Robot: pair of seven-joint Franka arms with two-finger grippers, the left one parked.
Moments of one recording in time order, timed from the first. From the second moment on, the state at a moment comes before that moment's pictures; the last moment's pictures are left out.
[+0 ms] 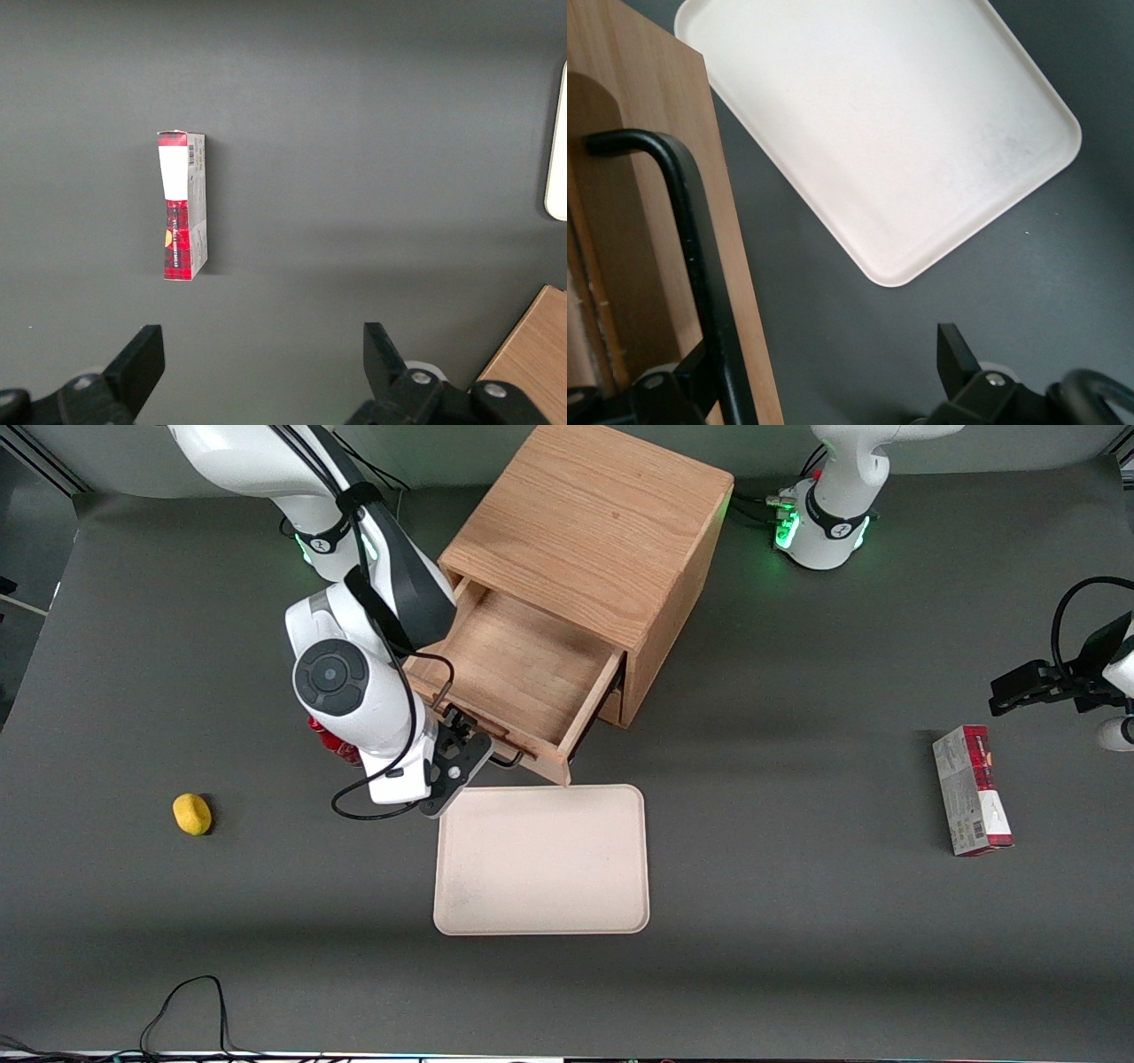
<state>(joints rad) 0.56 0.45 -0.11 -1.51 0.12 1.92 -0.45</state>
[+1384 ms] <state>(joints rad) 0.49 0.50 -0.13 -1.17 0.12 1.65 -0.46</state>
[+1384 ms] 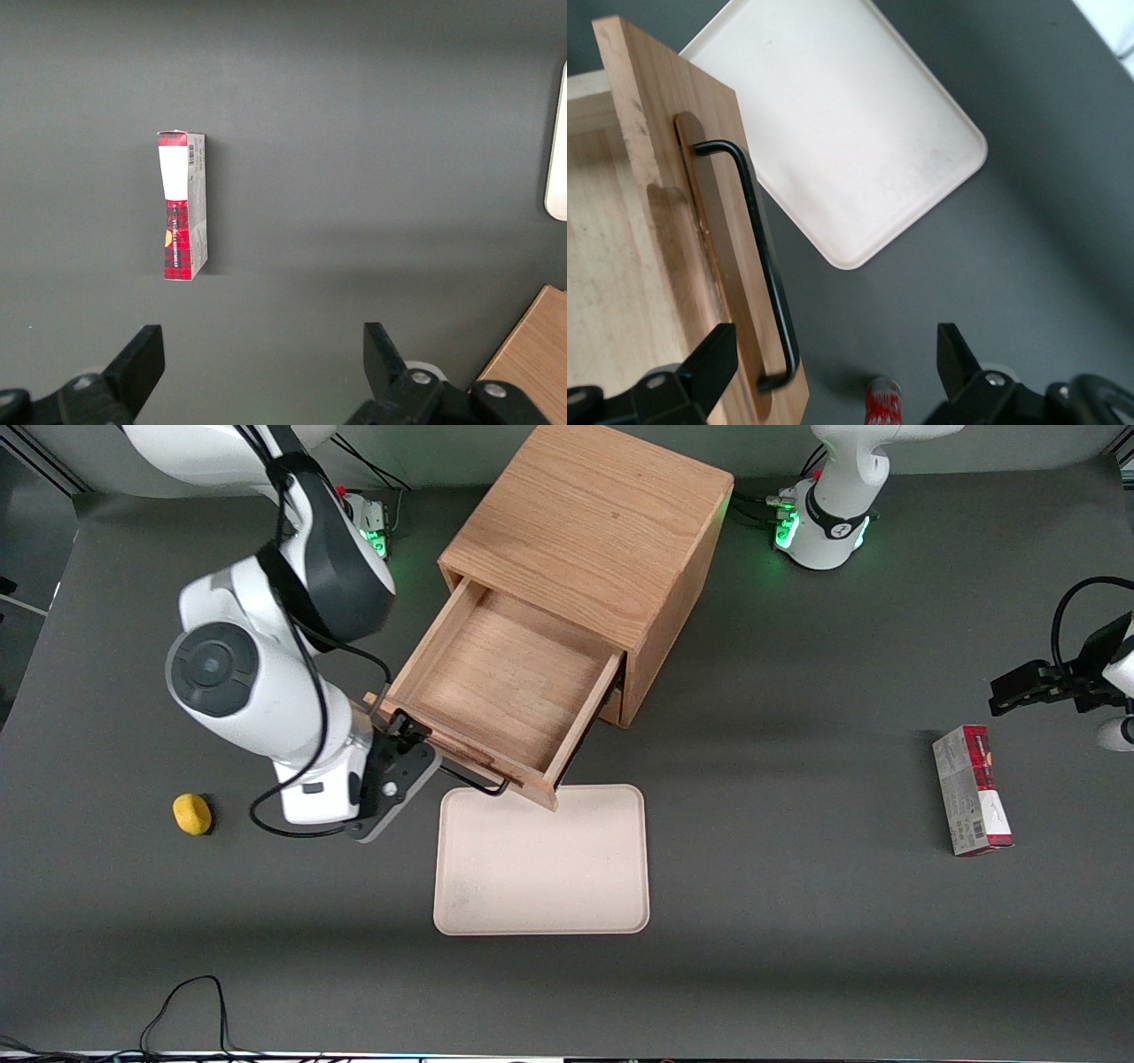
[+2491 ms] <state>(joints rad) 0.31 0.27 -0.33 -1.24 0.12 1.53 -0.07</state>
